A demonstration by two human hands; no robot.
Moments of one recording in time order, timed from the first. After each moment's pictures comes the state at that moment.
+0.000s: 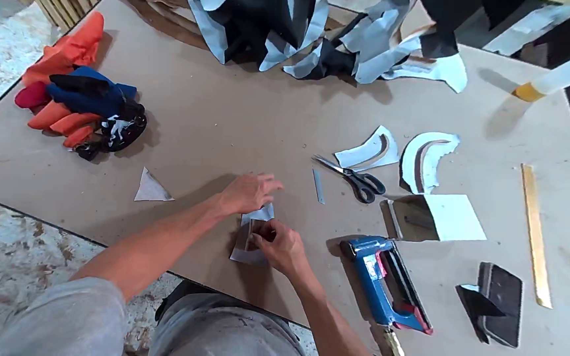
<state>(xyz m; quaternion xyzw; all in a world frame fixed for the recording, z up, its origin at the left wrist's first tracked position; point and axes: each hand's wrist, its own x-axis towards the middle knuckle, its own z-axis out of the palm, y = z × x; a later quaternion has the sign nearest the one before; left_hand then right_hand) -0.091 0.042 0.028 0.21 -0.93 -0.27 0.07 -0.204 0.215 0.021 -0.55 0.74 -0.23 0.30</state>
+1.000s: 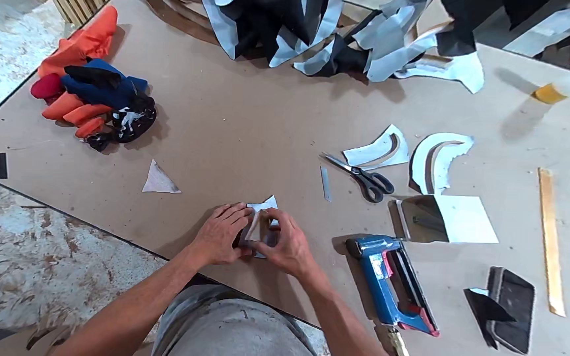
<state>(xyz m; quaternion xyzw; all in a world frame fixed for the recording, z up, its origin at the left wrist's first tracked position) 0.005 0.149 -0.016 0.31 -0.92 -0.22 0.10 -0.214 0.221 0.002 -0.70 0.60 -0.31 0.22</state>
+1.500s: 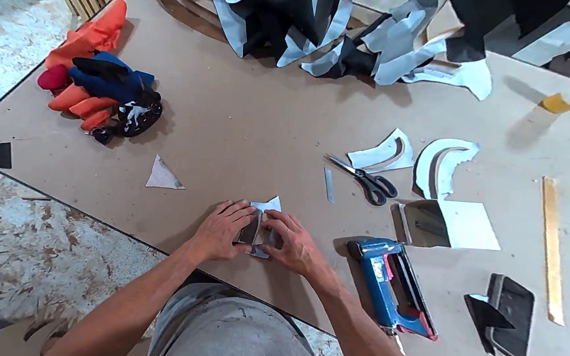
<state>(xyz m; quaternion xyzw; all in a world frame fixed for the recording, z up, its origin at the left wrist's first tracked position) 0.008 0.146 -0.020 0.30 -0.93 -0.21 0.08 -0.236 0.220 -0.006 -0.78 0.54 -0.24 0.18</state>
